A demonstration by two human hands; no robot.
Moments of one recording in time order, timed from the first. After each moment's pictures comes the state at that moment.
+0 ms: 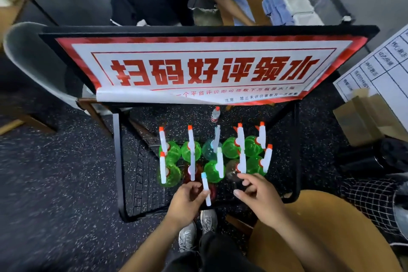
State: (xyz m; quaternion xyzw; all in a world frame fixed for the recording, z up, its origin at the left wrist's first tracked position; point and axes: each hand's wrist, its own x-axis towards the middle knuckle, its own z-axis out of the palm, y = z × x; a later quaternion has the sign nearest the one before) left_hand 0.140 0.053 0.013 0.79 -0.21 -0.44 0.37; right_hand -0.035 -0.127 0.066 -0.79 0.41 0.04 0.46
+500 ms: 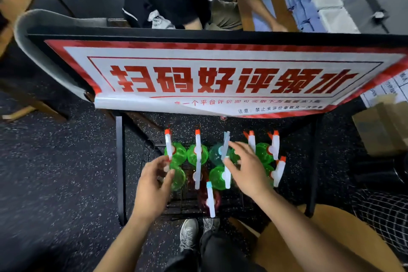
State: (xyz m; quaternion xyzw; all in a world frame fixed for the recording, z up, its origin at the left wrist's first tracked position) left_hand 0.216 0.070 0.046 0.86 -0.18 -0.22 0.43; right_hand 0.073 -0.166 0.053 -0.85 0.35 0.01 0.39
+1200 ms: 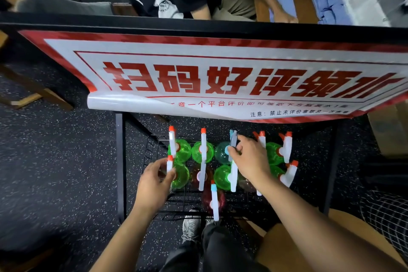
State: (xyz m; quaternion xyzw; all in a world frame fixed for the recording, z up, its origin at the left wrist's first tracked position) left_hand 0.236 0.069 0.013 0.89 -0.12 -0.27 0.34; right_hand 0.121 -0.194 0.014 -0.88 0.38 0.05 0.29
